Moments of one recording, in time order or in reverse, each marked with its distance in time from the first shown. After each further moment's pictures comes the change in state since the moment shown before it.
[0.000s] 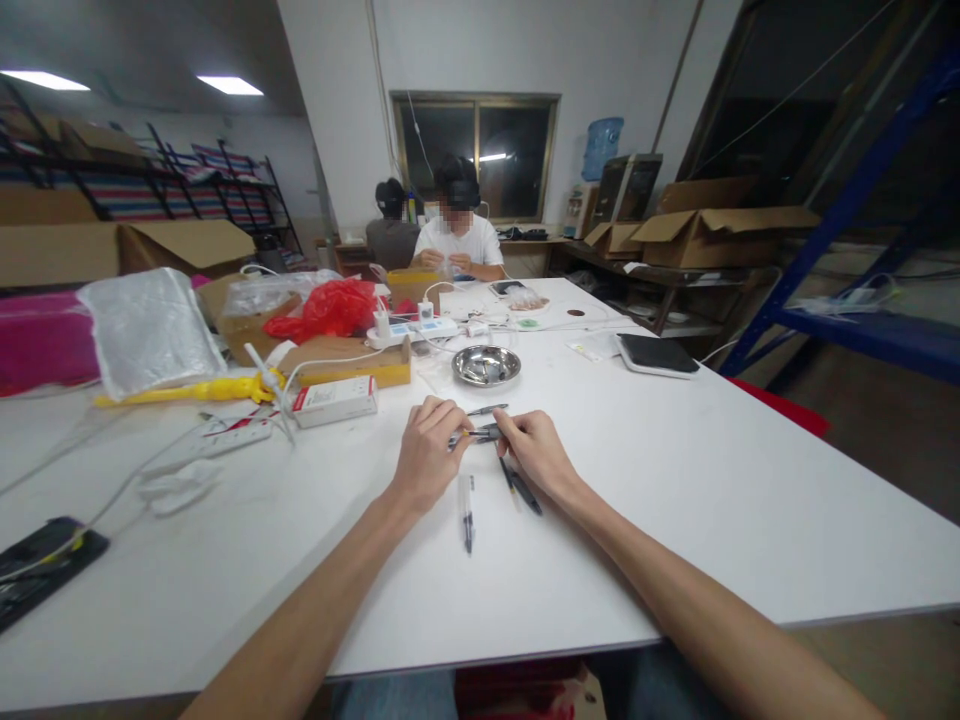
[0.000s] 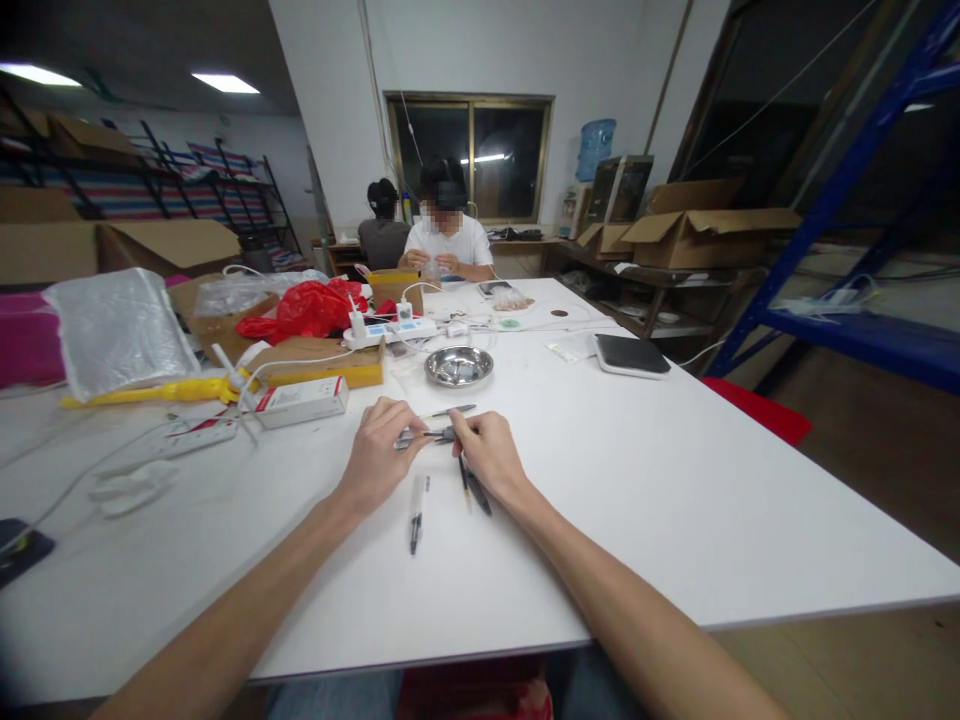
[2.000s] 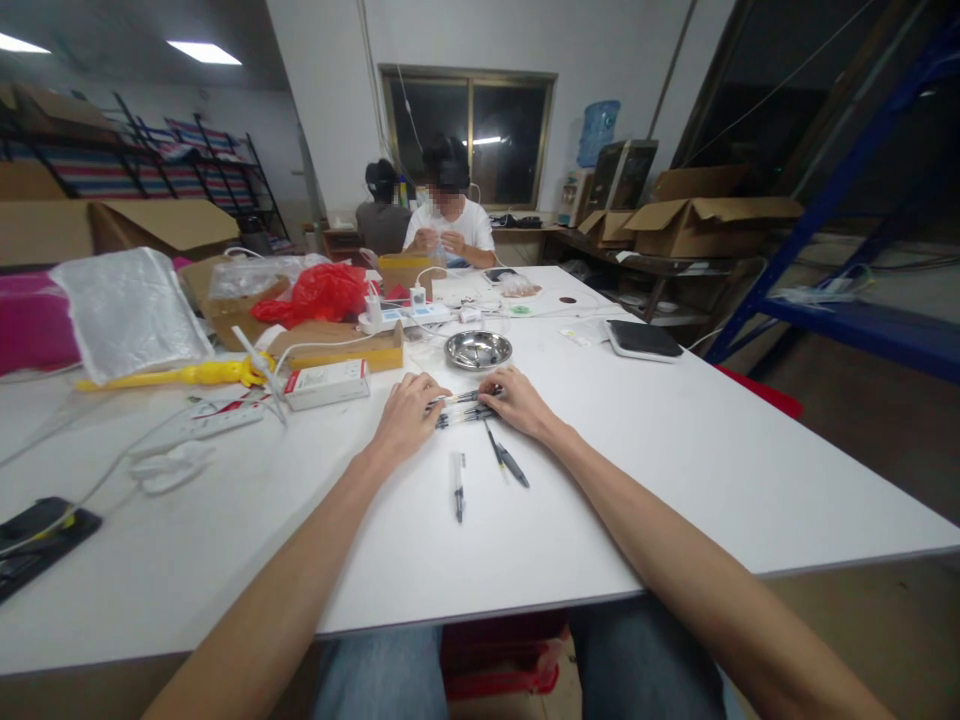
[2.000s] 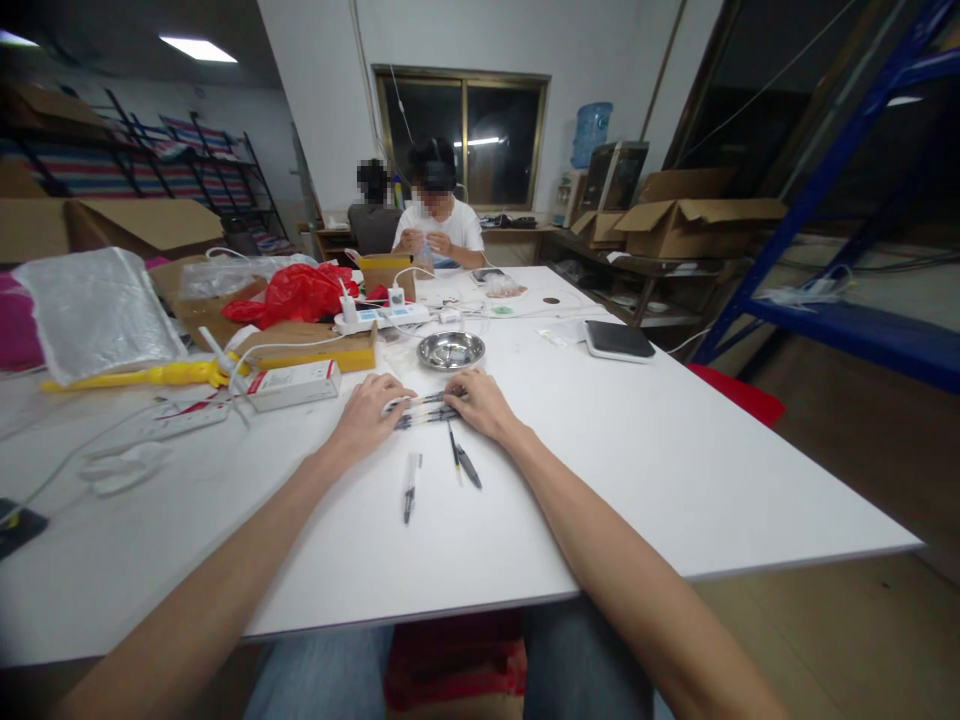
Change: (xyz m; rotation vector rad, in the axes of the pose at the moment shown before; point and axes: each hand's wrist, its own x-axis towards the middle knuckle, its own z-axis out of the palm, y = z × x) left_hand 0.012 -0.046 0.008 0.070 -0.218 -0.070; right_hand 0.059 0.043 -0.013 -0.425 -0.081 -0.481
